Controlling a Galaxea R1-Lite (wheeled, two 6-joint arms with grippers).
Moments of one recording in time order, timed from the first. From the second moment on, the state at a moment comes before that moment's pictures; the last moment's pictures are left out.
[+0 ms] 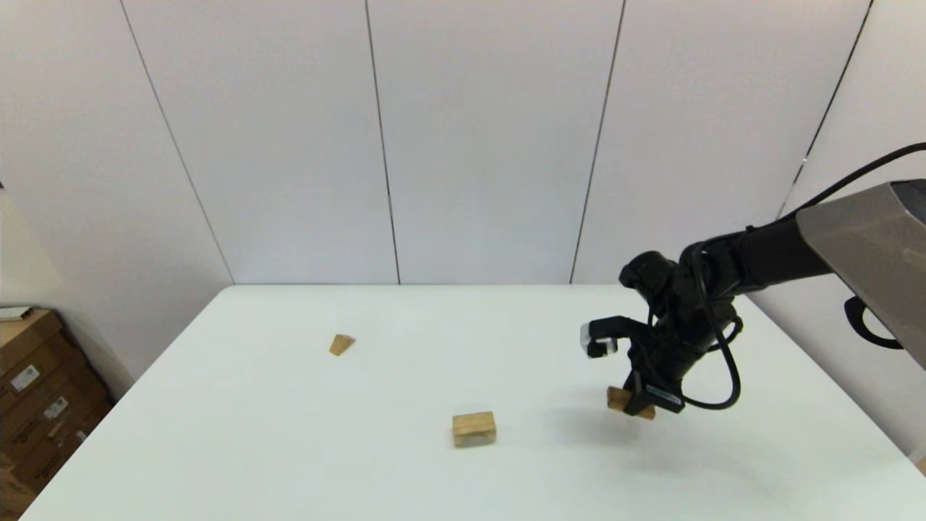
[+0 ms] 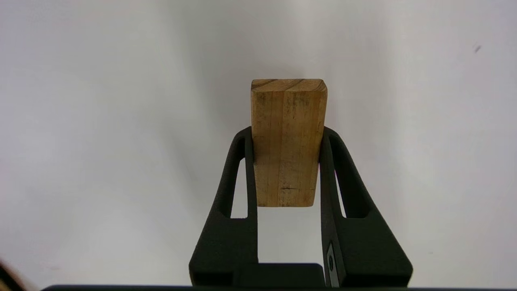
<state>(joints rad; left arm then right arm) 0.00 0.00 0.00 0.01 -0.02 0.10 0.22 2.24 -1.49 0.67 0.16 -1.02</state>
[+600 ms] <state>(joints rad) 0.00 0.00 0.00 0.01 -0.02 0.10 0.46 2.18 -1.68 0.90 0.16 -0.88</state>
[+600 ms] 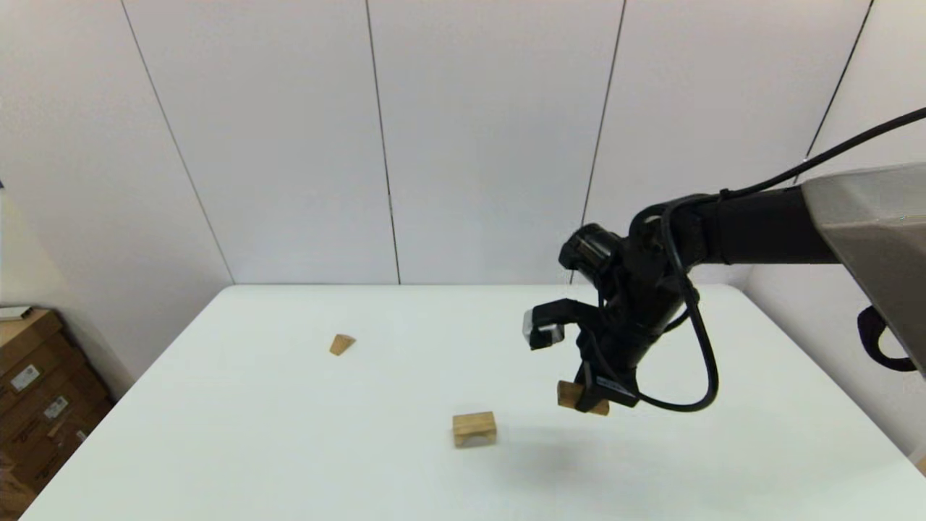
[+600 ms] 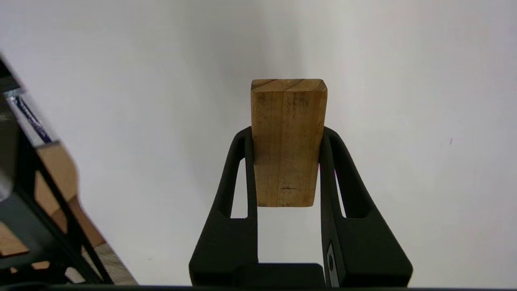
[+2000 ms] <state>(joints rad) 0.00 0.00 0.00 0.01 -0.02 0.10 0.69 2.36 -1.95 1.00 0.23 -0.94</state>
